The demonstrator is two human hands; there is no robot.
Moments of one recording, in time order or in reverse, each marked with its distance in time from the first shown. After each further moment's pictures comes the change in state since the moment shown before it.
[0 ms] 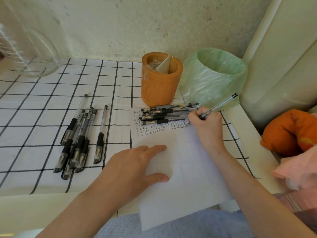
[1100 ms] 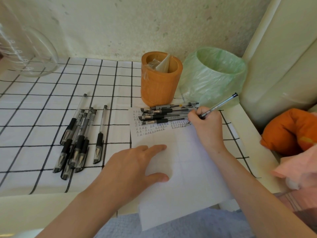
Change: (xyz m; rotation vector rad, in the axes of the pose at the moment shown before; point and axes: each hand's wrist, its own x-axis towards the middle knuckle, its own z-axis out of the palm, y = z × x) left_hand -0.001 -0.001 0.000 0.002 0.005 0.011; right_hand 0.001 0.002 0.001 0.010 0.017 0.014
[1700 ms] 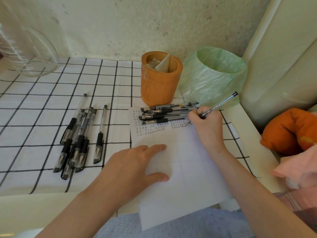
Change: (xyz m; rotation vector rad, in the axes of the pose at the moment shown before) left_hand 0.000 0.001 0.000 0.007 0.001 0.001; right_hand 0.000 -0.002 0.000 -0.008 0.008 0.009
